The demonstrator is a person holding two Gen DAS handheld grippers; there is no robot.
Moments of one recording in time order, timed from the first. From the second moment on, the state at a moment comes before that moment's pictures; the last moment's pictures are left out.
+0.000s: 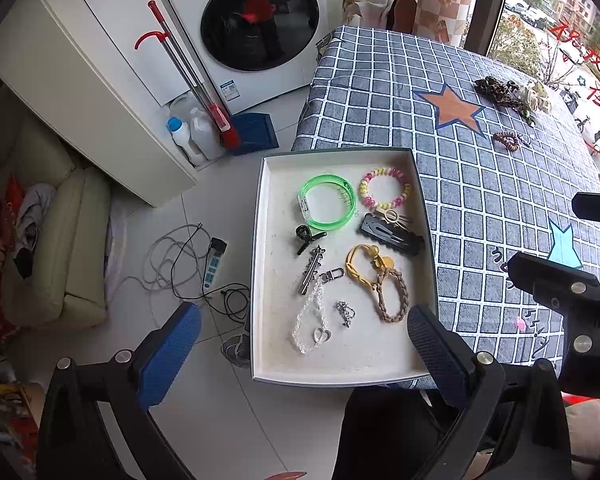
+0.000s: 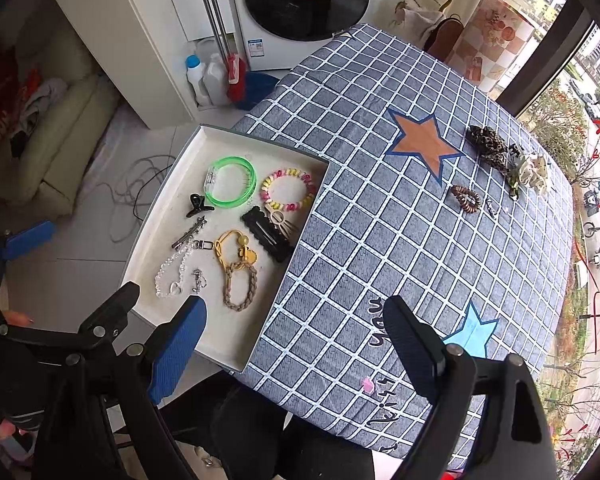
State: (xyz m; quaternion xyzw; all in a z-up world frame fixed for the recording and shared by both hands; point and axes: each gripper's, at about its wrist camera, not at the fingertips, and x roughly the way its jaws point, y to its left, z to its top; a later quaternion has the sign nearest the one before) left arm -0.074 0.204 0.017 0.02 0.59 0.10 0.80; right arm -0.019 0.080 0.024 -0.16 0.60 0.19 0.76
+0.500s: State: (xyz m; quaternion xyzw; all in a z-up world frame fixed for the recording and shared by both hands) left arm -0.077 0.208 0.016 0.02 0.59 0.10 0.80; right arm -0.021 0.086 0.023 -0.16 0.60 0.19 0.76
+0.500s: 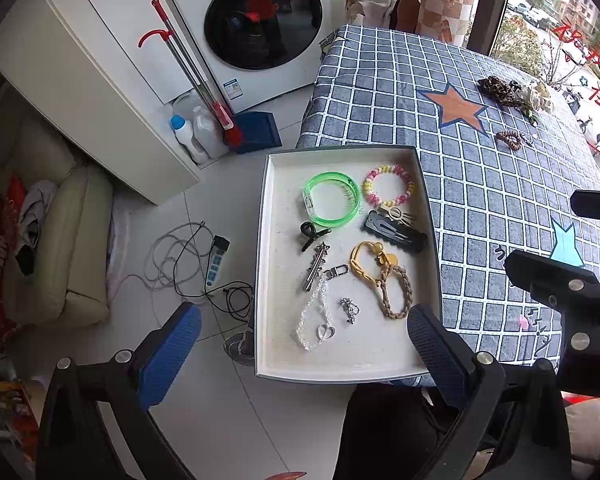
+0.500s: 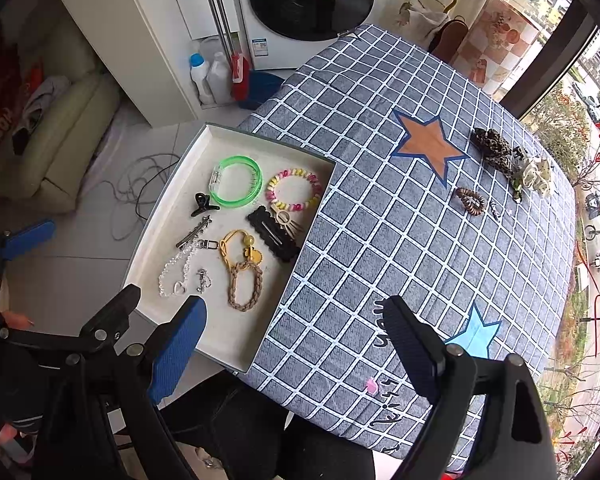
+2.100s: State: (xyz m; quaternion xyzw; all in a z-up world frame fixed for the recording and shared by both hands) left arm -0.081 0.210 0.016 0.02 0.59 0.10 0.80; right arm -0.022 0.086 0.022 -0.16 0.60 0.19 0.76
